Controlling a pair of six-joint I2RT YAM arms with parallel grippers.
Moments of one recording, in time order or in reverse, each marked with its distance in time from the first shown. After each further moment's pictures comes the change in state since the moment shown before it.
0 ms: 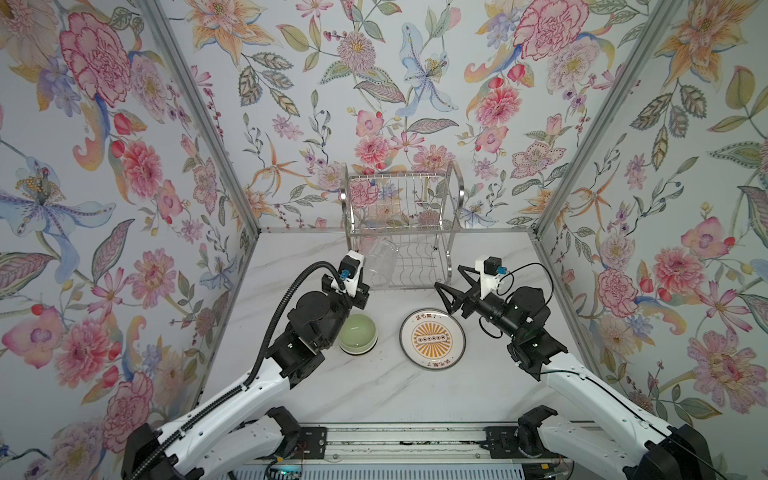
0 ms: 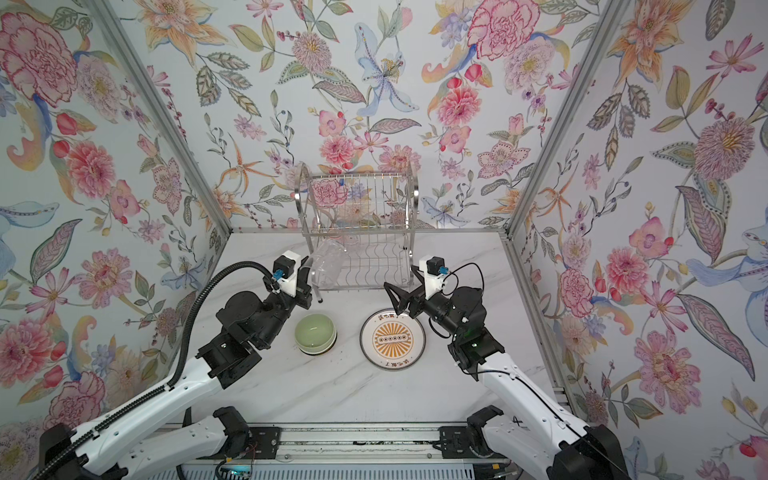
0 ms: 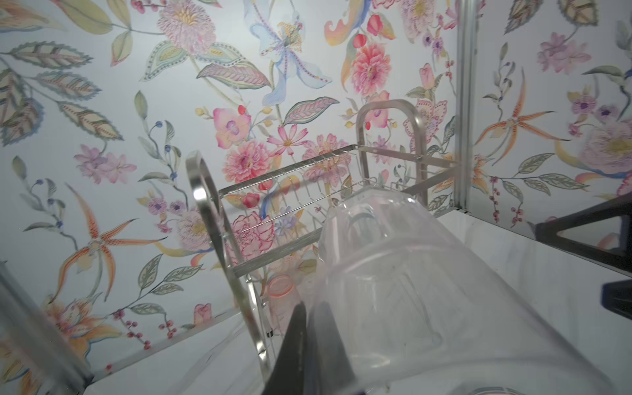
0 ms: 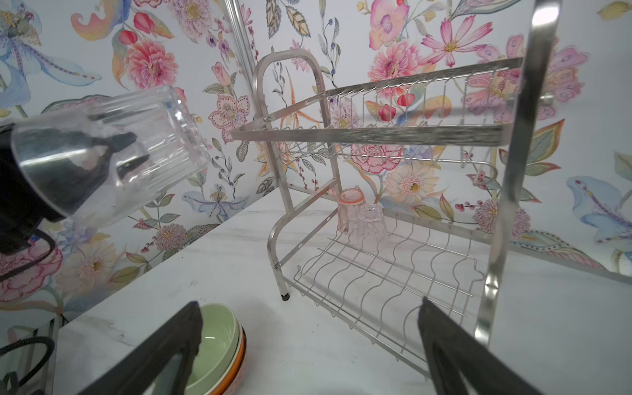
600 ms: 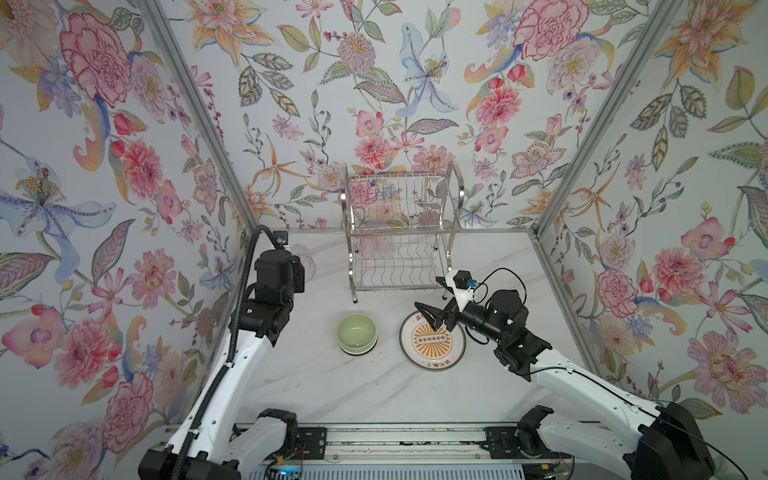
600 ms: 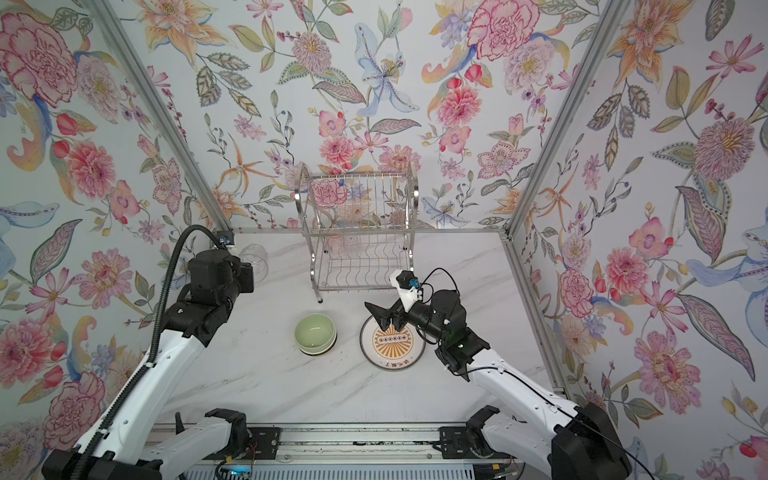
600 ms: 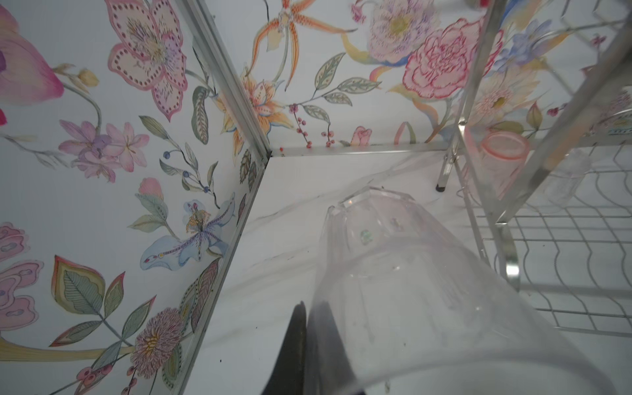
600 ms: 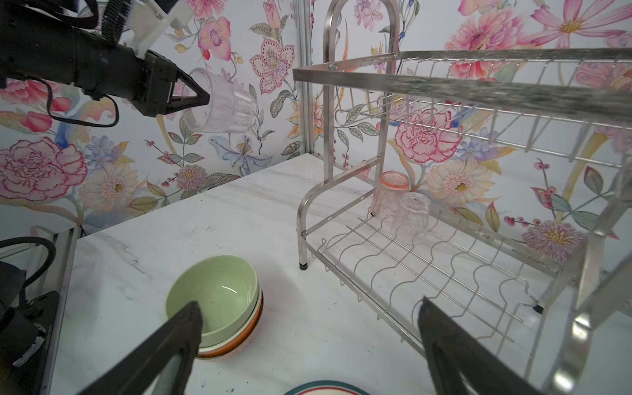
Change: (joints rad) left arm 0.563 0.180 0.298 -0.713 0.005 -0.187; right arm 0.142 0.082 0.017 -0.031 -0.003 -0.168
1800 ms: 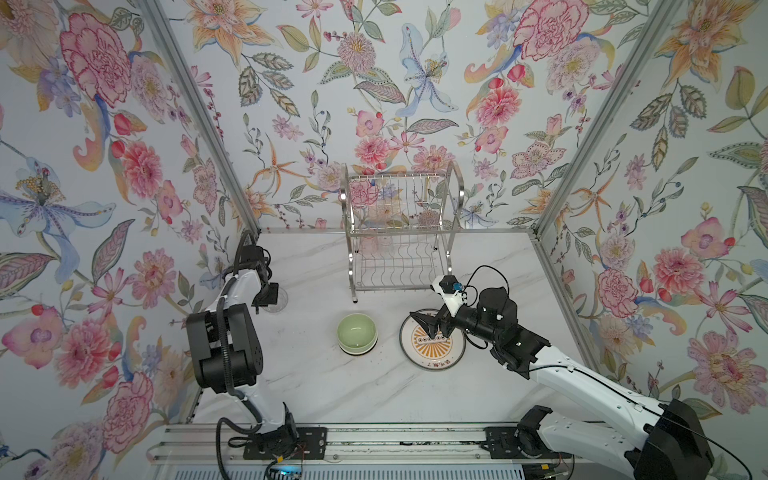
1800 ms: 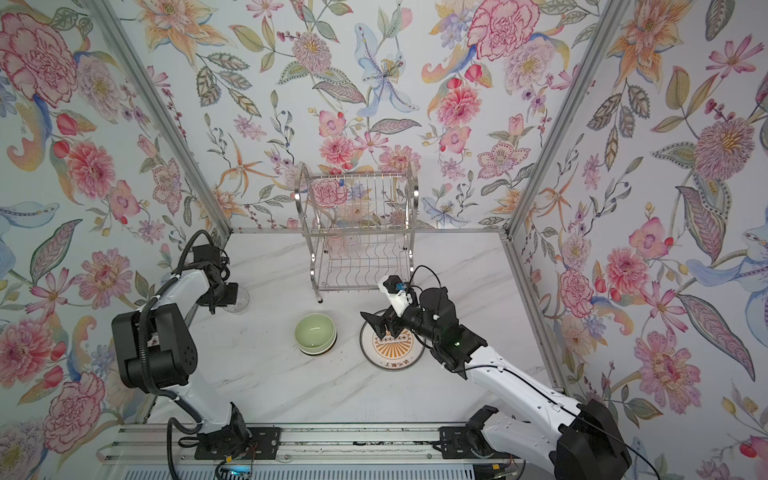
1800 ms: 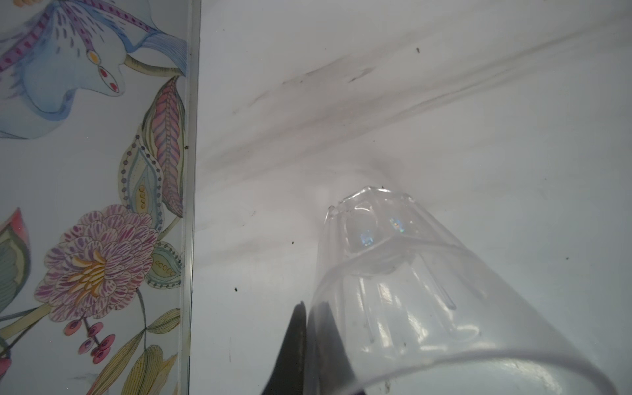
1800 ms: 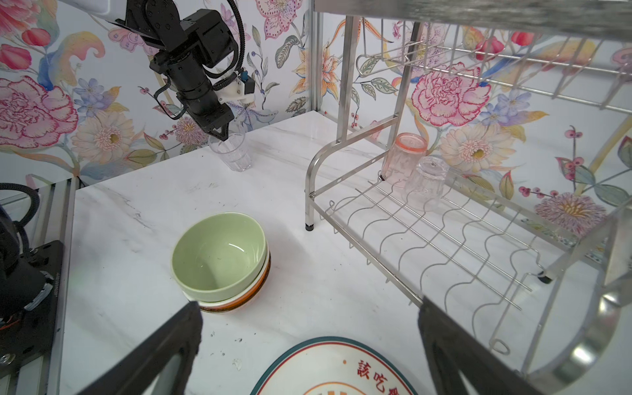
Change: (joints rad) left arm 0.401 0.655 0.211 -0.230 0.197 0.184; right arm 0.061 0.000 0.060 -0.214 0.064 -0.071
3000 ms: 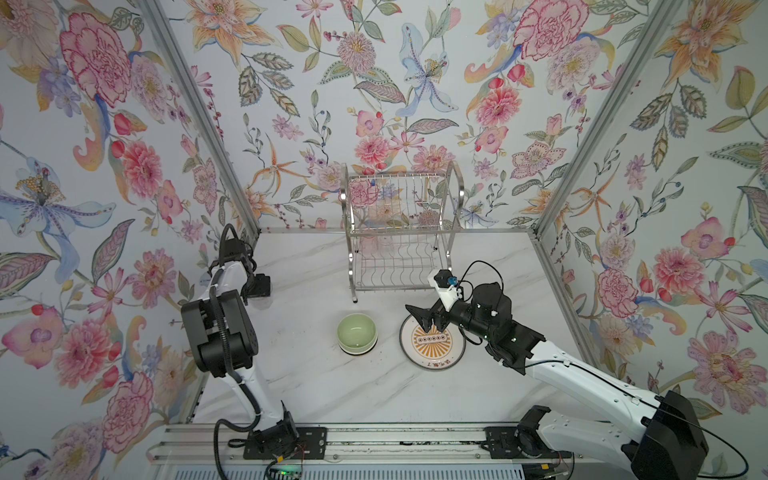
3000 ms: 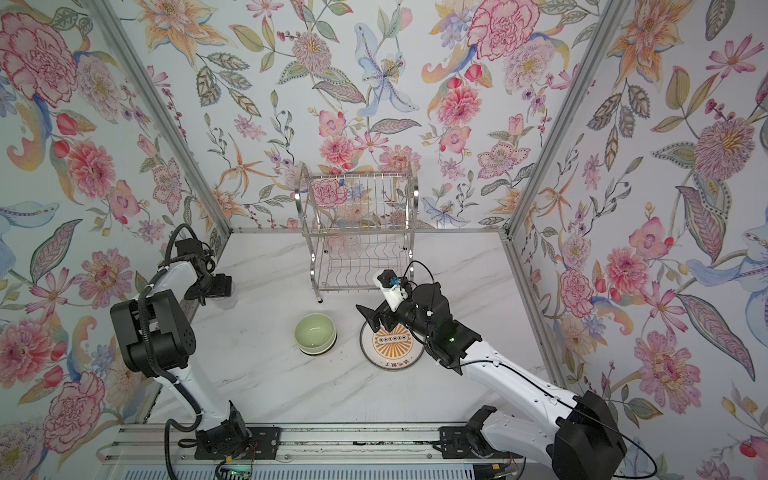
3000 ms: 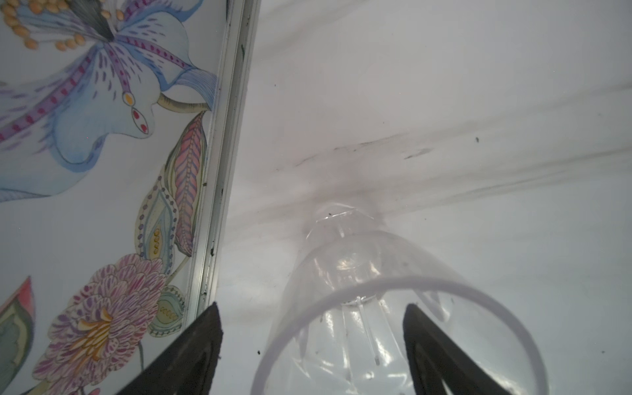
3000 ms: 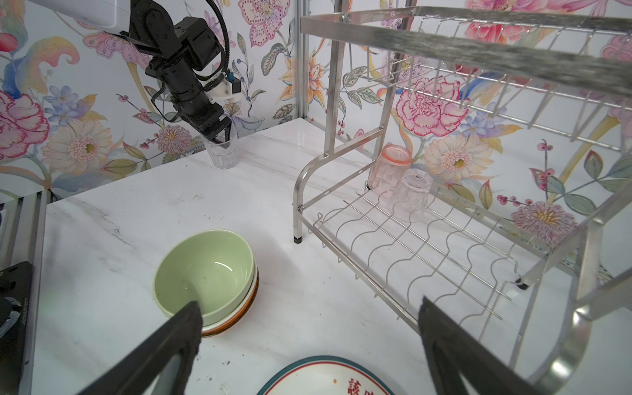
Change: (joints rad) left arm 0.101 0.133 0.155 0.019 0.080 -0.005; right arm 0.046 0.043 0.055 0.015 0.099 -0.003
